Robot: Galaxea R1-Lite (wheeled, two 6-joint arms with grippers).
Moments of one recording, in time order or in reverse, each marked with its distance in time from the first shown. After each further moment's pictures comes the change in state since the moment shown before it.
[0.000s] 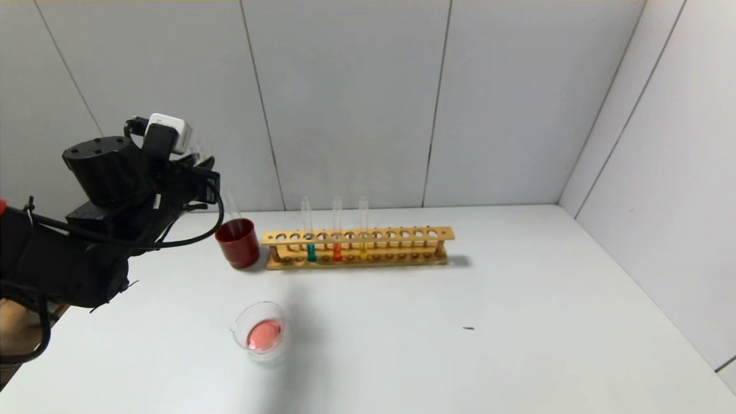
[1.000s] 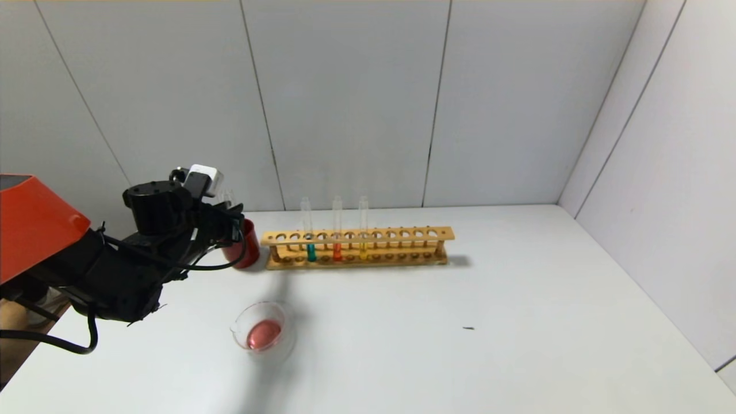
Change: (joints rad) left arm 0.000 0.184 0.040 -0.005 -0.088 -0.114; right arm 0.000 0.000 0.000 0.000 0.000 0.000
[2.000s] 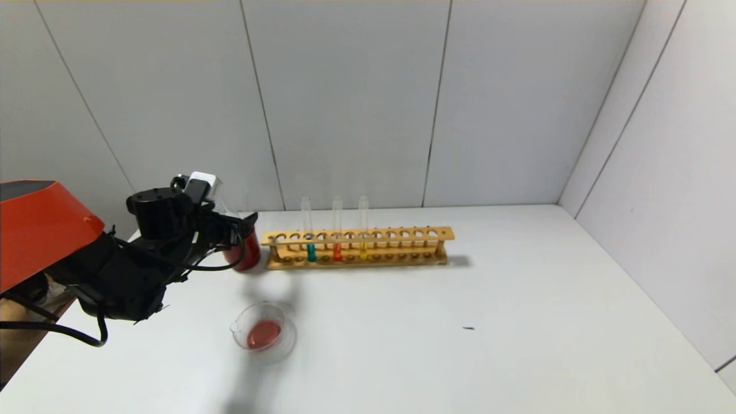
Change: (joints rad) left arm 0.036 0.063 -0.024 -0.029 -0.039 -0.006; right arm 0.000 0.000 0.000 0.000 0.000 0.000
